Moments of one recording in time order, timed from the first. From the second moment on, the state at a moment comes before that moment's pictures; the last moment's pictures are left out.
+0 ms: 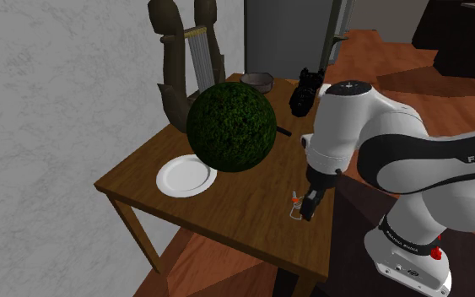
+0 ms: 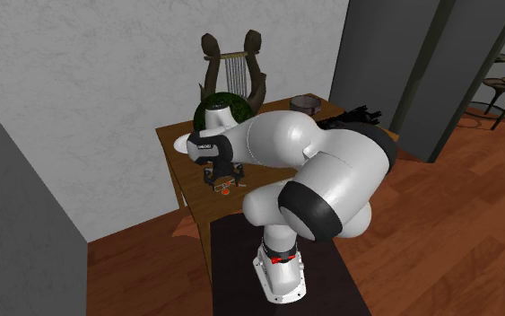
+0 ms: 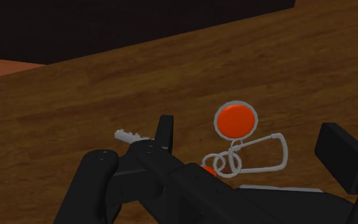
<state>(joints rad) 0.22 -0.89 0.46 -2.95 0.40 2.07 0.25</state>
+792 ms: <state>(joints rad) 0.23 -0.83 0.50 -3.00 0.44 2.17 0.25</state>
